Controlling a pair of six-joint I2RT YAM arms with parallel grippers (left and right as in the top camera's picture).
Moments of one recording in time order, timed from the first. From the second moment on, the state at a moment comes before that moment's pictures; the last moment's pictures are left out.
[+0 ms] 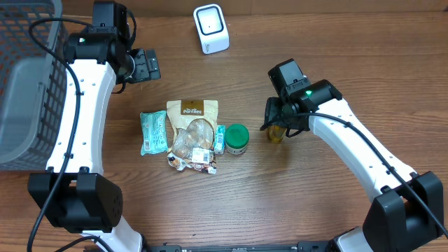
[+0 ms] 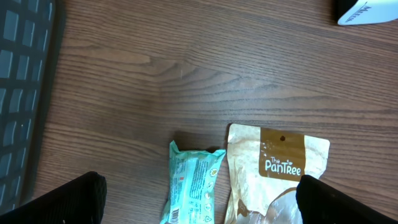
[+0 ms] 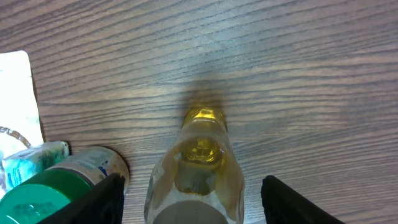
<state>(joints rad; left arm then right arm) -0.03 1.83 1.83 -1.17 -0.06 -0.26 0.42 1.67 1.33 -0.96 0.11 0.56</state>
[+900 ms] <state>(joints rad) -0.03 1.83 1.83 -1.17 -0.06 -0.26 0.42 1.67 1.33 -0.95 0.12 0.50</state>
